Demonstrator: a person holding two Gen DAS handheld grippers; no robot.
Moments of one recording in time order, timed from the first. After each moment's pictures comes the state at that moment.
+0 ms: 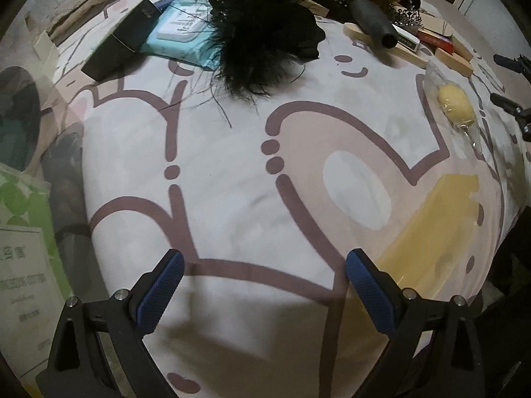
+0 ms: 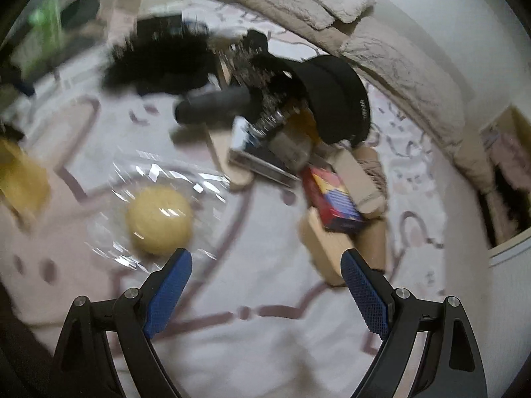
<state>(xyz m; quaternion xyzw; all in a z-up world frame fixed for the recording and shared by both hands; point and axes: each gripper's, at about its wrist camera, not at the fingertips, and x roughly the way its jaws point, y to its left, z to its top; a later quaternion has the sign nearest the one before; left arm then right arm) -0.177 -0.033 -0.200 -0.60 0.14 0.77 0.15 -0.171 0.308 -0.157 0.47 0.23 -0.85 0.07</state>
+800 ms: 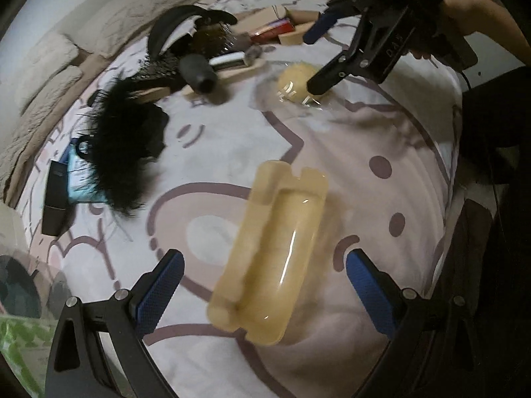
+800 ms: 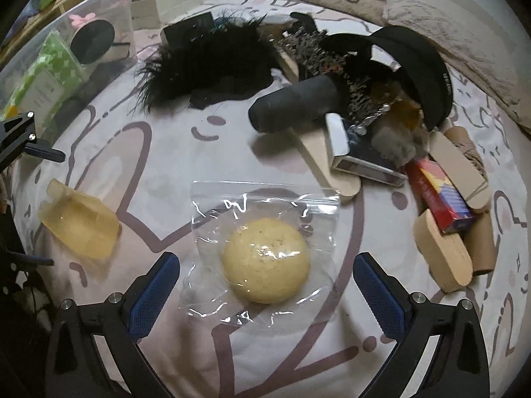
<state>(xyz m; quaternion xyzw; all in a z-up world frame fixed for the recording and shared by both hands) -0.121 0.072 -0.174 -0.46 0.31 0.75 0.34 -0.193 0.259 -0.193 0.53 0.10 -0.82 0.16</state>
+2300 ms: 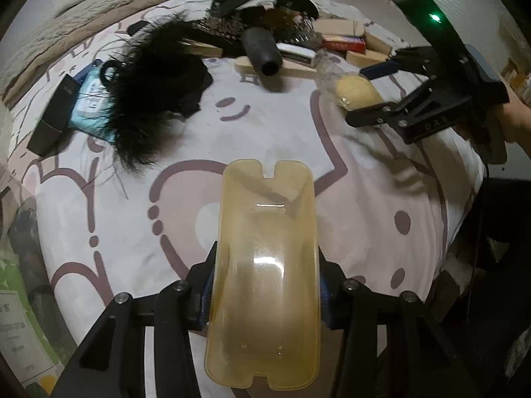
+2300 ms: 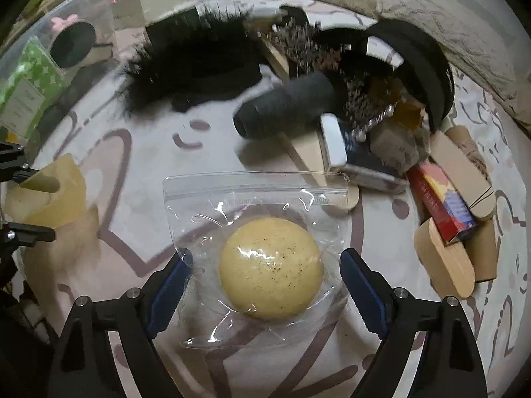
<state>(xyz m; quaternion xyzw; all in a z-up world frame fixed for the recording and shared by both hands) -0.157 0.044 -0.169 -0.54 0.14 0.78 0.27 -0.195 0.270 -0.189 0.54 0.10 -0.83 0.13</state>
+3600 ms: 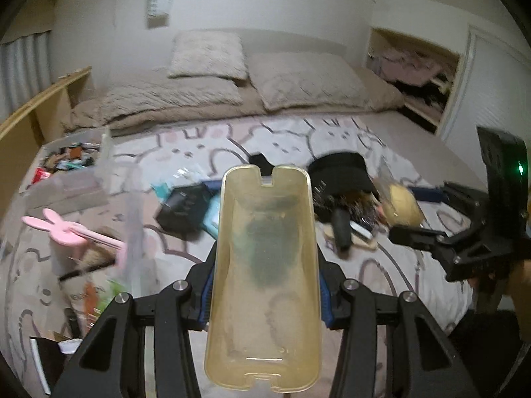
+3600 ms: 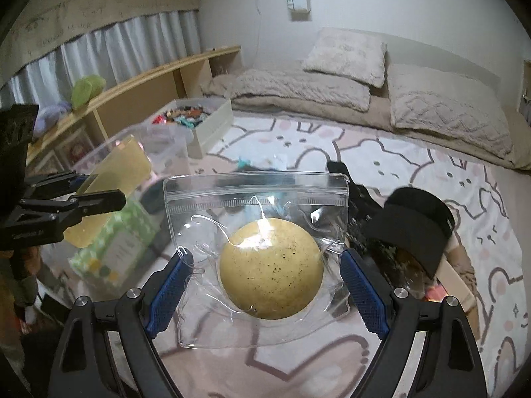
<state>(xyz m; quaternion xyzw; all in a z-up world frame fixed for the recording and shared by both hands) -0.189 -0.065 0.014 -0.36 0.02 0.92 0.15 -0.225 0.173 -0.028 0.36 0.00 -0.91 0.19</state>
